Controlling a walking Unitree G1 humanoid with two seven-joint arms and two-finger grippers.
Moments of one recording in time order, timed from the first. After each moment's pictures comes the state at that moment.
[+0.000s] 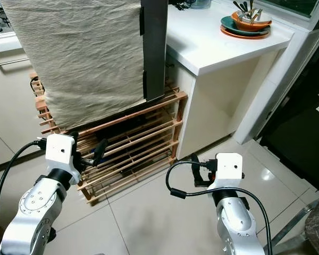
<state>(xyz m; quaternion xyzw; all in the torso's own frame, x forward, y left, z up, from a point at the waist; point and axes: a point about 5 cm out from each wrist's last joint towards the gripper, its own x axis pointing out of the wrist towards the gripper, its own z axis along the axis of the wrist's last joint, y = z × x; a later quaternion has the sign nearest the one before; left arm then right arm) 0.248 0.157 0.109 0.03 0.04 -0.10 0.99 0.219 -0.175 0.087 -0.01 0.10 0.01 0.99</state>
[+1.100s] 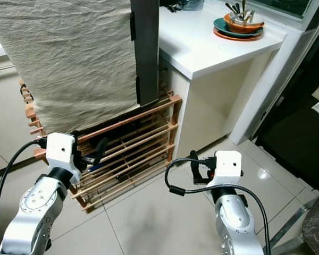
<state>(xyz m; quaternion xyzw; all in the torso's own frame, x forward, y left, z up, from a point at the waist) 0.250 0.156 0.111 0.03 0.04 -0.10 0.99 0.224 -0.173 0.088 0.00 0.10 0.01 1.00</state>
